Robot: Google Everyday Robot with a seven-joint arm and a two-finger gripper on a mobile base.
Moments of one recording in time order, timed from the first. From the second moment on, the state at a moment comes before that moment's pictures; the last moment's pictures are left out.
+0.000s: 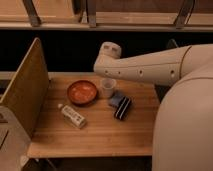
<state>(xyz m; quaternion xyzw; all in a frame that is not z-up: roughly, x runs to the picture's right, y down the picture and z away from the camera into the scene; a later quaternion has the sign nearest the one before) 0.028 -0.096 0.770 0.00 0.03 0.36 0.93</state>
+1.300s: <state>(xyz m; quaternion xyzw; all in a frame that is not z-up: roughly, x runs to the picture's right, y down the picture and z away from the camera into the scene) 0.044 -0.111 0.849 -0.11 -0.10 0.36 0.92</state>
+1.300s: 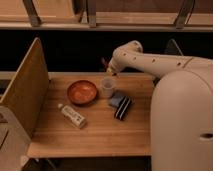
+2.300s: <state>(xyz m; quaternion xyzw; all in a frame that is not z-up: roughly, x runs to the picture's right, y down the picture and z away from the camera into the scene) 0.029 -0.087 0.846 -0.14 -0.15 0.35 0.91</state>
